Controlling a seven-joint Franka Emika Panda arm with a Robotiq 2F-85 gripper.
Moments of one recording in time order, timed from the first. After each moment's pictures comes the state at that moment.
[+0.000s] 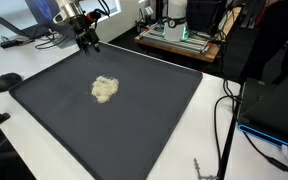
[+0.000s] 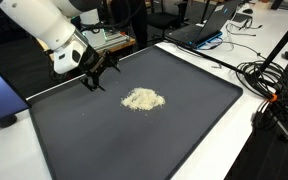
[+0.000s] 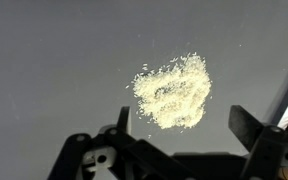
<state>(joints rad) -0.49 0.39 -0.01 -2.02 0.63 2.23 -1.00</state>
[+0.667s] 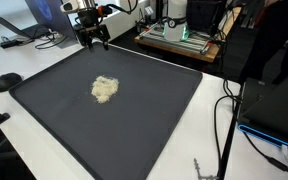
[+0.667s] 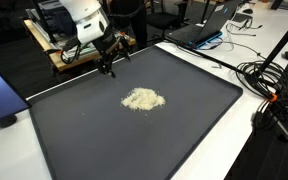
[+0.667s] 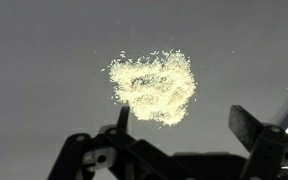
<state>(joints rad) -0.30 0.20 -0.04 -2.24 0.57 2.46 -0.99</state>
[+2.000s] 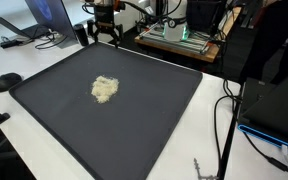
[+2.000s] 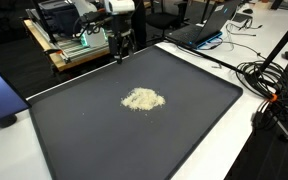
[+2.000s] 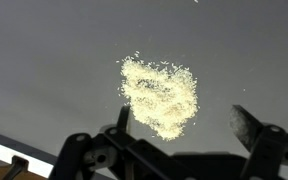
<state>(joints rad) -0.14 0.03 -0.05 -2.45 -0.08 2.71 -0.55</state>
